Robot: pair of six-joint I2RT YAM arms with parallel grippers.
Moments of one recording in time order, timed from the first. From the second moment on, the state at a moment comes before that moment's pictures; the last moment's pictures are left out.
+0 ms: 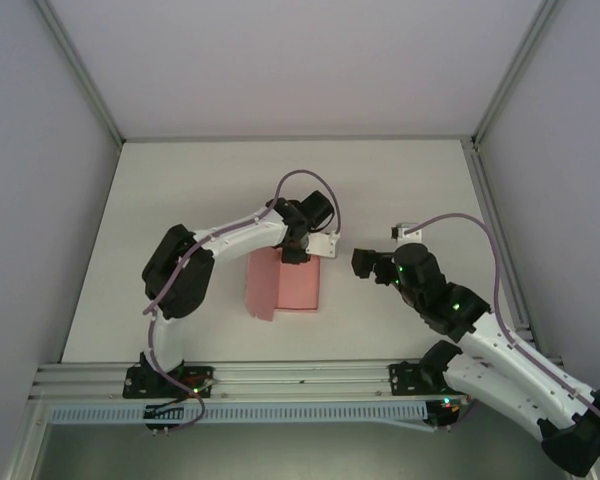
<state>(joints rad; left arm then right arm) -0.87 1.99 1.56 -0.86 -0.15 0.84 0.72 0.69 0.62 -0.48 0.29 0.55</state>
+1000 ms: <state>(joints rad) -0.54 1.19 1.00 -0.32 -0.15 -0.06 0.71 1.31 0.89 -0.38 -0.07 0.04</state>
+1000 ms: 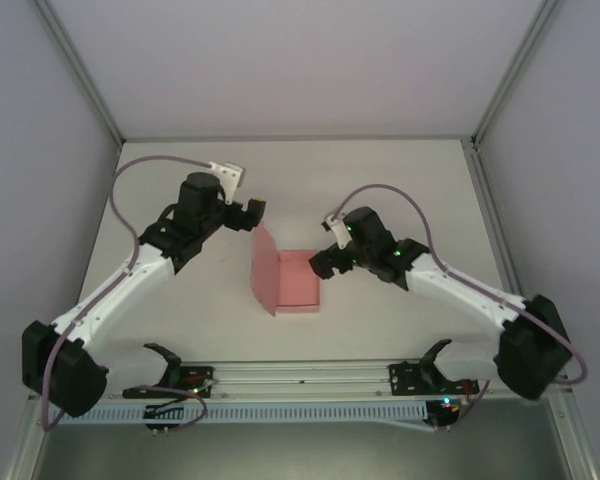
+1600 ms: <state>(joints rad) -0.52 0.92 0.78 -0.38 -0.33 -0.32 0.77 1.98 1.35 -0.49 -0.11 -0.18</state>
